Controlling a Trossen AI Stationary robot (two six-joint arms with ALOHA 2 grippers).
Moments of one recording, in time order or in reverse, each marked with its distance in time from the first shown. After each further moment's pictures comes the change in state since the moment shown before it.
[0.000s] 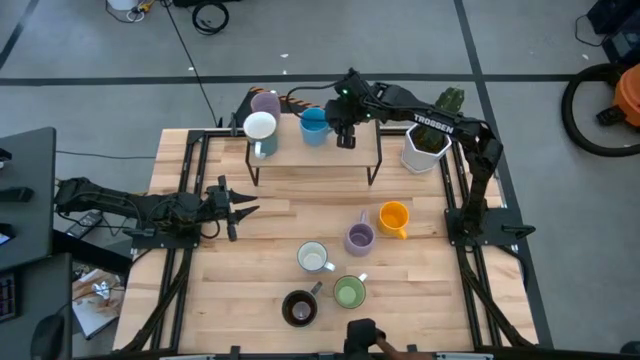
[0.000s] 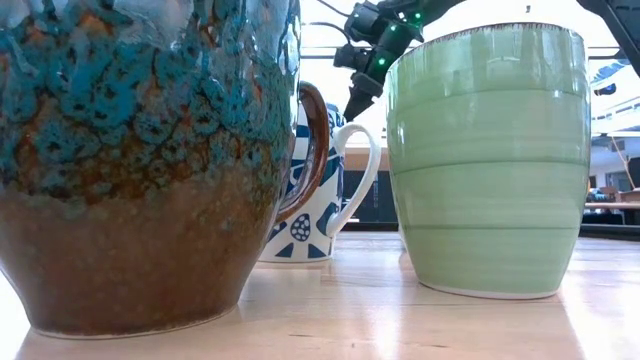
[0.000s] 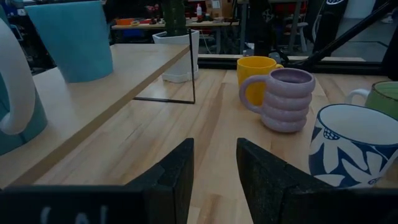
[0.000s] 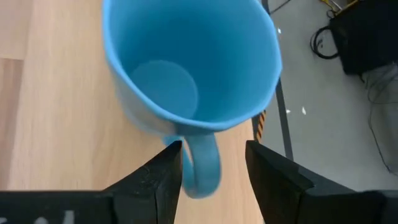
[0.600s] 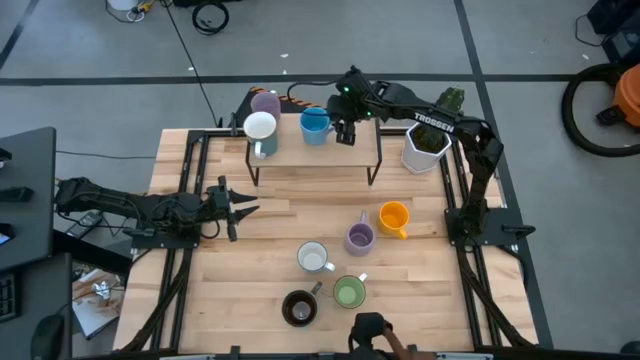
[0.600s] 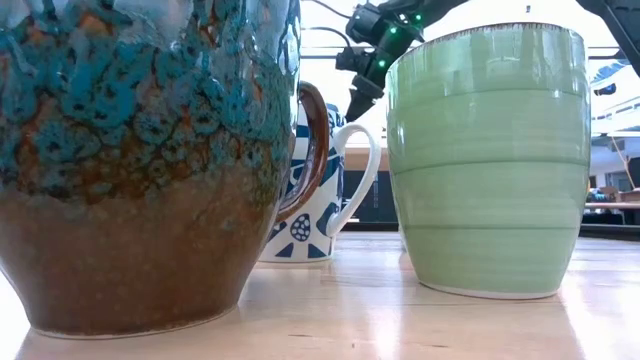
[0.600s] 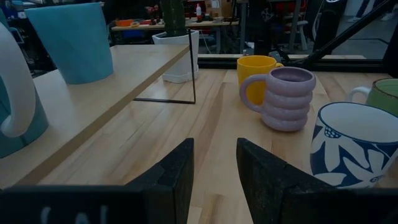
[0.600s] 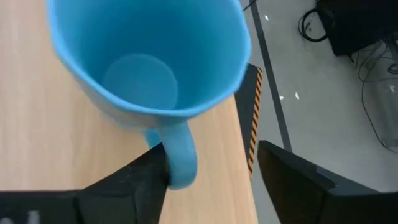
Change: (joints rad) left arm 0.000 0.000 0.000 0.000 0.000 0.015; right arm -0.020 0.000 0.000 0.003 0.057 0.069
